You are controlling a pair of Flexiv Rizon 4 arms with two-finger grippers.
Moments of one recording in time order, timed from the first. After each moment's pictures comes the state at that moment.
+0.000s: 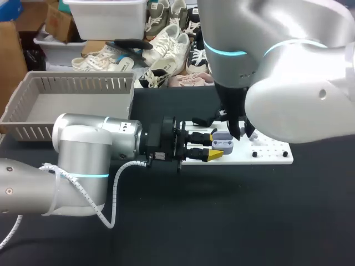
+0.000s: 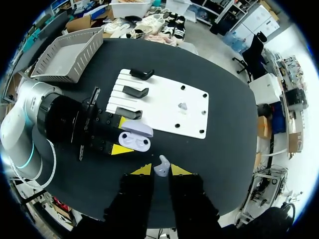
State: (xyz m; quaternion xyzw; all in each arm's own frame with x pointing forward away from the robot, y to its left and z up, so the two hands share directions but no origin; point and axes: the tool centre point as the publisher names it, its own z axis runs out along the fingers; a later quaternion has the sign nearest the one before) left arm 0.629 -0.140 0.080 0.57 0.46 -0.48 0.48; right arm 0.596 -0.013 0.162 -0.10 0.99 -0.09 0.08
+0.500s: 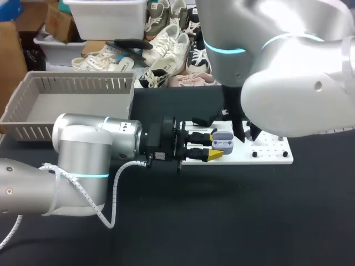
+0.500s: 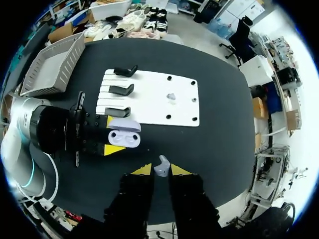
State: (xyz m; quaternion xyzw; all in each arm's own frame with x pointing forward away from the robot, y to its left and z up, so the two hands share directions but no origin) left arm 0.629 -0.140 0.079 0.57 0.47 -0.48 0.48; right arm 0.586 -0.023 0.163 0.00 0.99 -0.10 0.05
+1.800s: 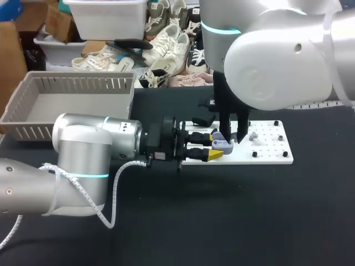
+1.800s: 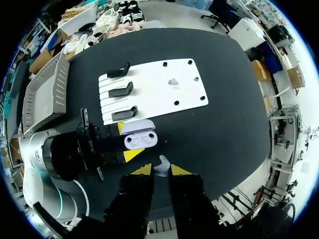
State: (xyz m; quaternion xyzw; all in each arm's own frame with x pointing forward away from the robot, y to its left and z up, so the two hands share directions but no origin) left arm 0.629 -0.140 0.080 0.57 0.46 -0.48 0.48; right arm 0.589 0.010 0.159 0.13 0.99 -0.05 0.01
